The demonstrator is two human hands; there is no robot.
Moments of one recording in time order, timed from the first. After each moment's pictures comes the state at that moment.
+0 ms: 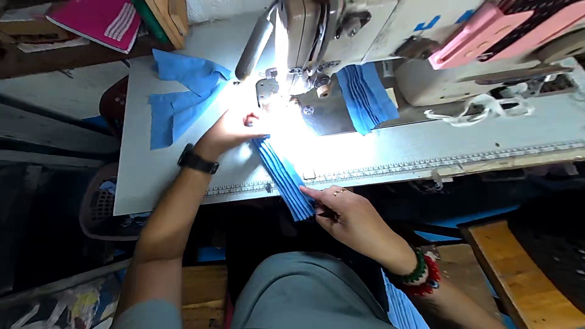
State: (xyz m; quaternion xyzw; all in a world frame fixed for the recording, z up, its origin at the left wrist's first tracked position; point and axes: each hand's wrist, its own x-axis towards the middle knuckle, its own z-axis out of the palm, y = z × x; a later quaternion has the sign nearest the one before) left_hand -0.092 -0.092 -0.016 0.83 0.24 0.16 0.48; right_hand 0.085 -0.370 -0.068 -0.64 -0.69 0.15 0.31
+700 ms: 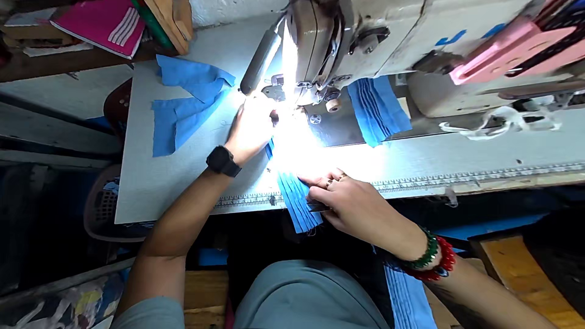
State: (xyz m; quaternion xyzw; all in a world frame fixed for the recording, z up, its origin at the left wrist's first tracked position) left_hand -0.048 -0.087 -0.038 0.93 0.24 0.22 0.17; right_hand 0.111 -0.320 -0.054 -0.57 -0.80 0.08 0.18
